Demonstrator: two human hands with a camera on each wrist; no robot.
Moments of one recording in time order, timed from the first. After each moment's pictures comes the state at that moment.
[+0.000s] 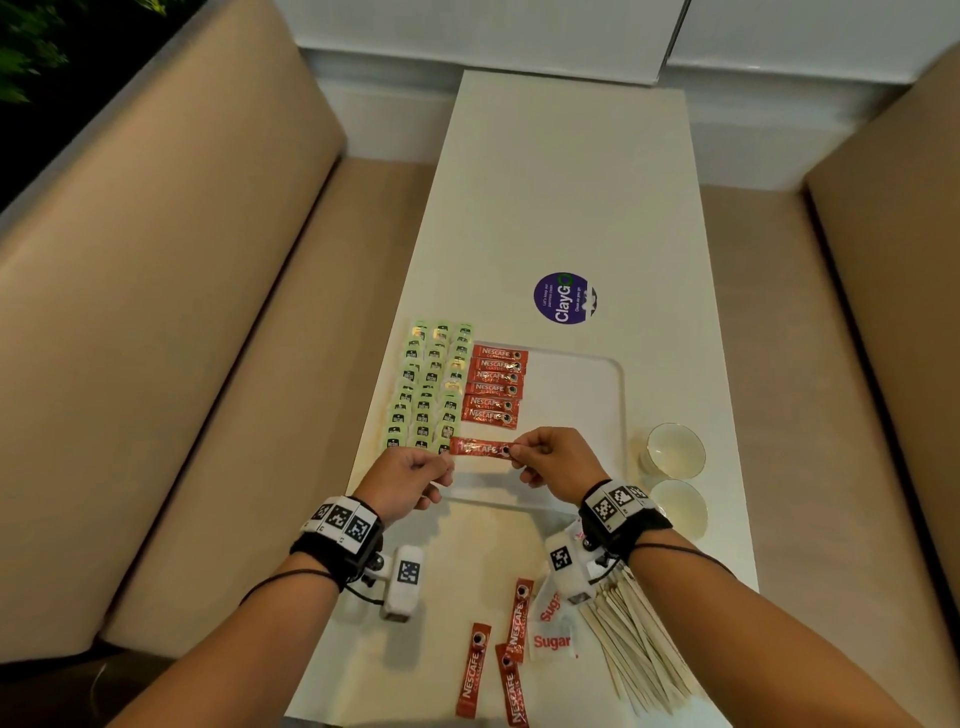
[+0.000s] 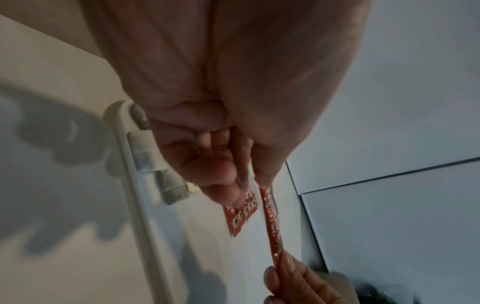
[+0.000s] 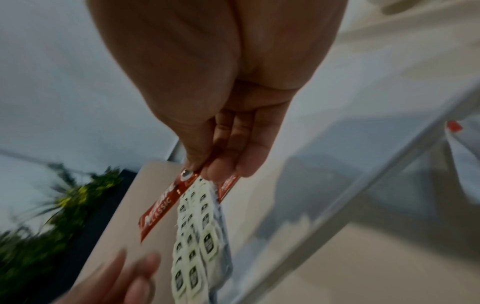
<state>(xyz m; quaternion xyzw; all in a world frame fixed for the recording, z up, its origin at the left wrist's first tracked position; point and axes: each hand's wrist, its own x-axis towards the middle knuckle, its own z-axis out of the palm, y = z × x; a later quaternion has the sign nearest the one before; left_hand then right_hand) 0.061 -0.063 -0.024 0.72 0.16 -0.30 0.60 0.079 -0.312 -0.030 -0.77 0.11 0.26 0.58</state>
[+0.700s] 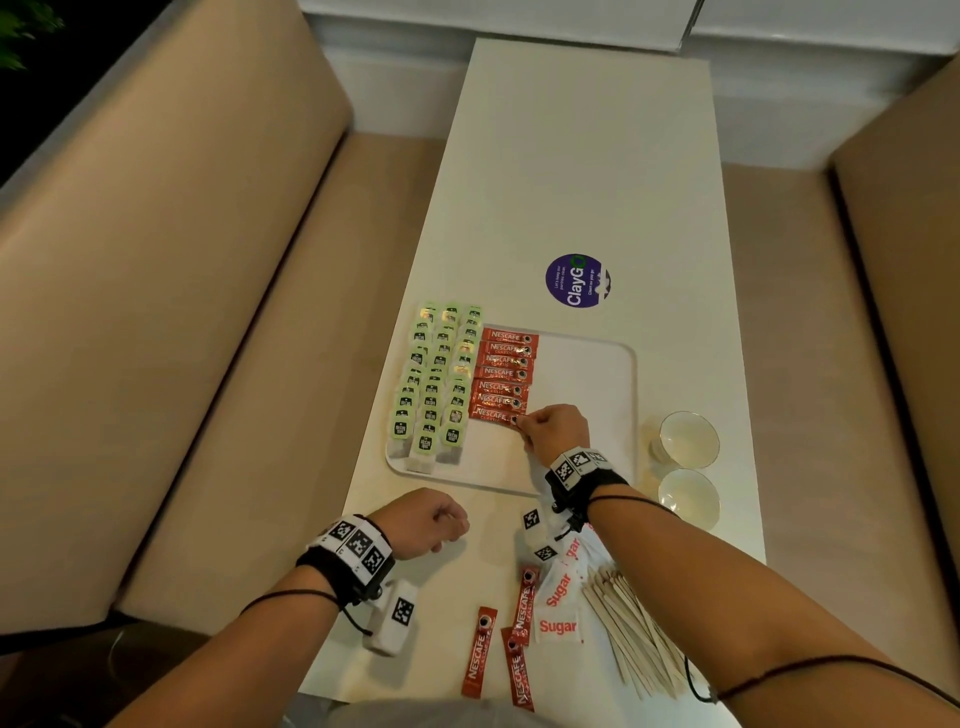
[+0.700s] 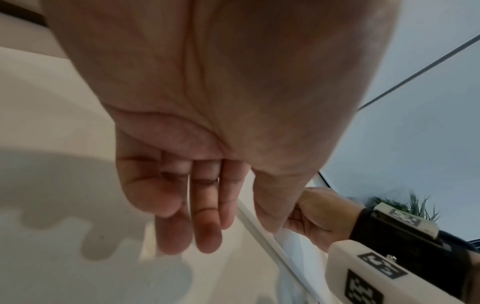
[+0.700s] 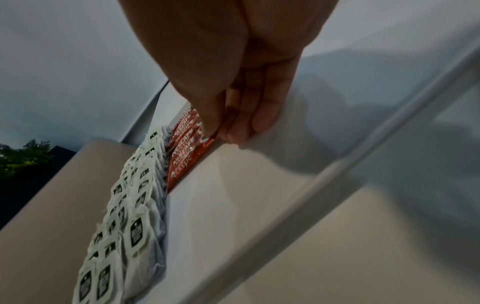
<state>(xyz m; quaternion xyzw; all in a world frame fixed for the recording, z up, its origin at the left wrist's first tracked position) 0.020 -0.057 -0.048 0.79 0.00 -0.46 0.39 0.107 -0.290 -0.072 -0.86 0.21 0.20 0.42</state>
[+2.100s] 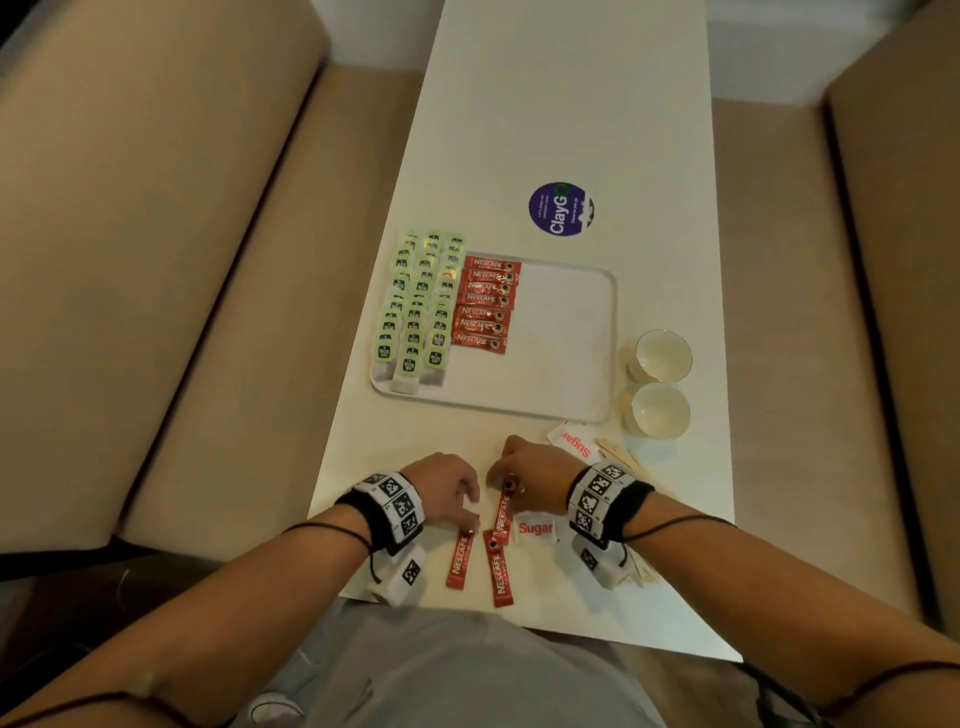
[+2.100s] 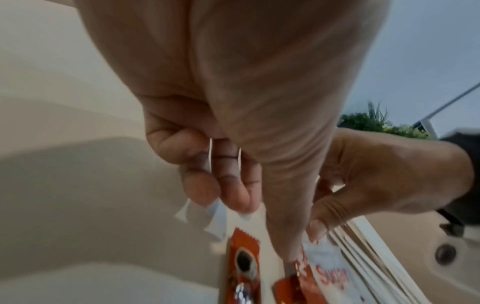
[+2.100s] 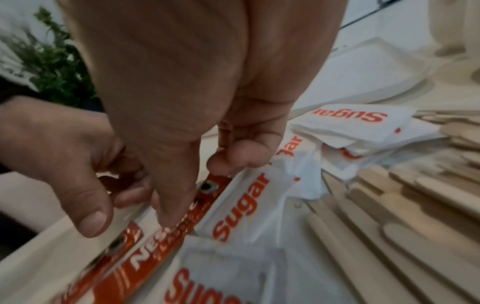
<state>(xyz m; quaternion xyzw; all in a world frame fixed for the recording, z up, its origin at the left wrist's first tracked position) -0.040 -0.106 -0.054 0.86 -0.14 -0.45 0.21 -0.031 -0.307 -0.045 -0.87 -0.22 0.42 0.13</state>
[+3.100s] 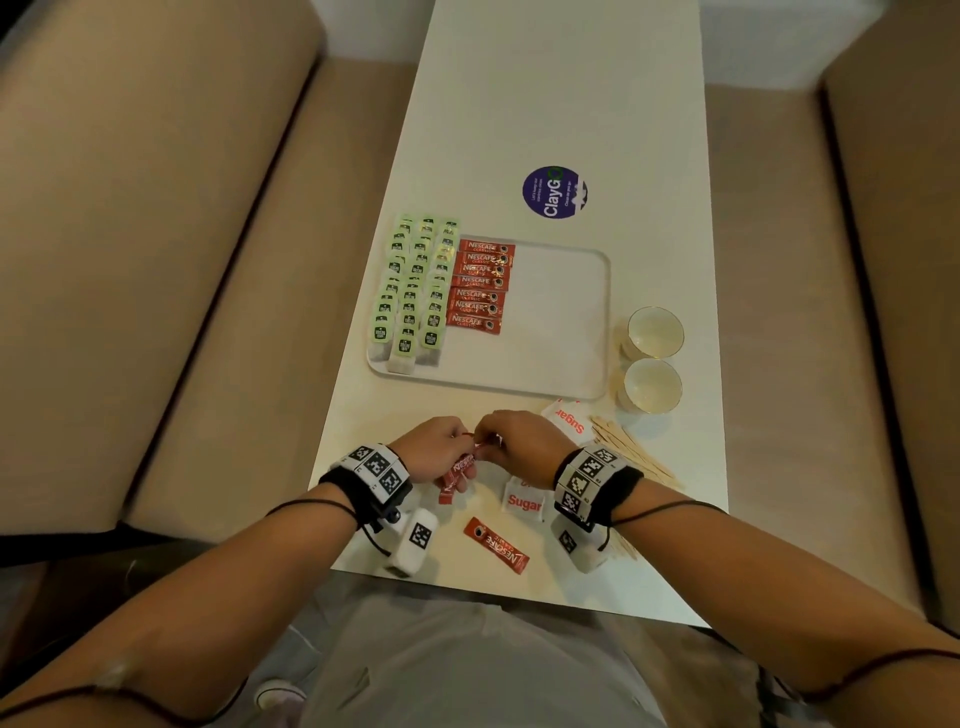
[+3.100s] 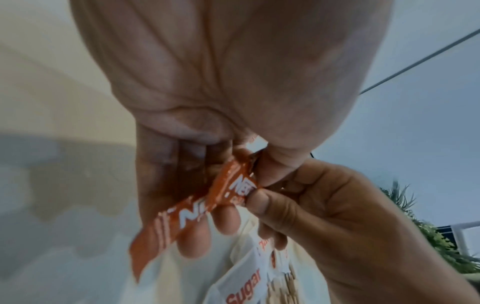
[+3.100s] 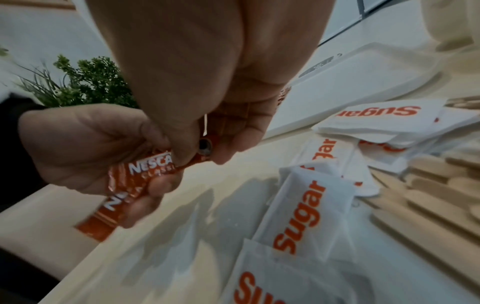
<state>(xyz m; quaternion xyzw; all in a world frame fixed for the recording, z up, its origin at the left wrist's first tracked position) -0.043 -0.116 -0.024 0.74 0.10 -0.46 0.48 -0.041 -0.299 -0.039 -0.90 -0.21 0.28 0.26</state>
